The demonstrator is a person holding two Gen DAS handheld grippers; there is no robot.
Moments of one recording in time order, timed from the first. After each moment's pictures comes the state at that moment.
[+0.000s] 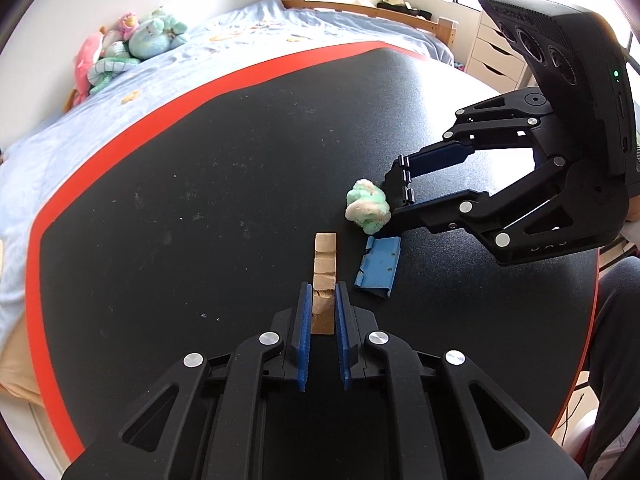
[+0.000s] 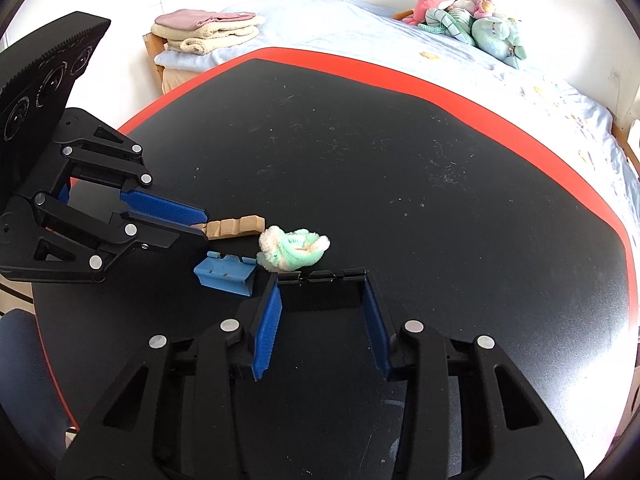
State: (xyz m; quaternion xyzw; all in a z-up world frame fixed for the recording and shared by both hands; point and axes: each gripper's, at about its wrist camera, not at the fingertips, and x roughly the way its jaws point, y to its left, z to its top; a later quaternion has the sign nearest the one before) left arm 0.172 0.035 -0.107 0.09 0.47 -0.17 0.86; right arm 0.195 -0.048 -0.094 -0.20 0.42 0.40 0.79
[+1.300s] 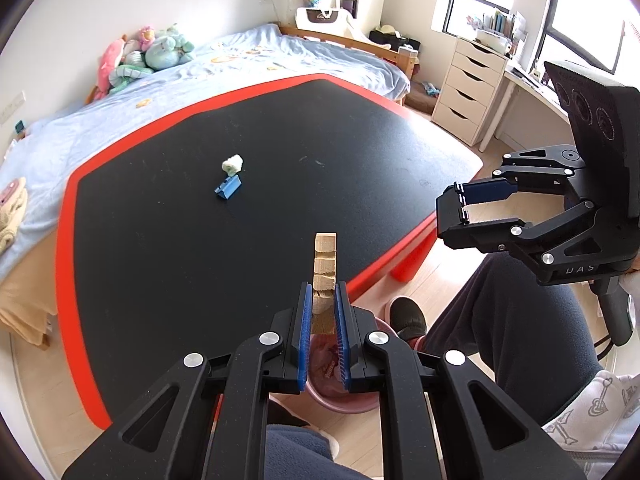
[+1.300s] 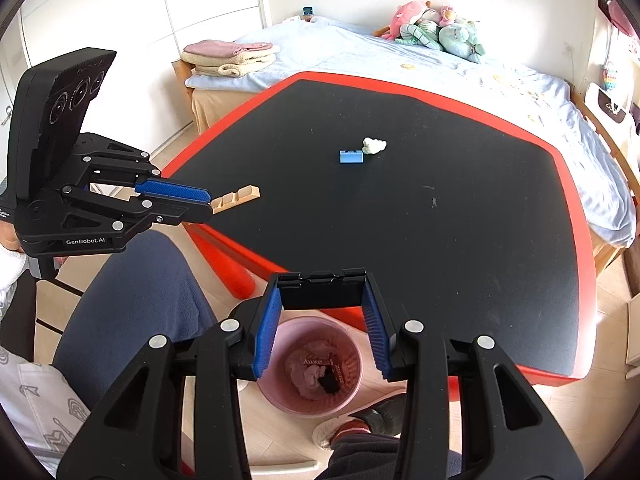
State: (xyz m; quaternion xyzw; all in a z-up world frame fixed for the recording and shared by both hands) left arm -0.021 -0.039 -0.026 0.04 0.45 -0.17 0.88; right arm -0.033 -0.161 -0.010 -0.14 0.42 0.37 0.82
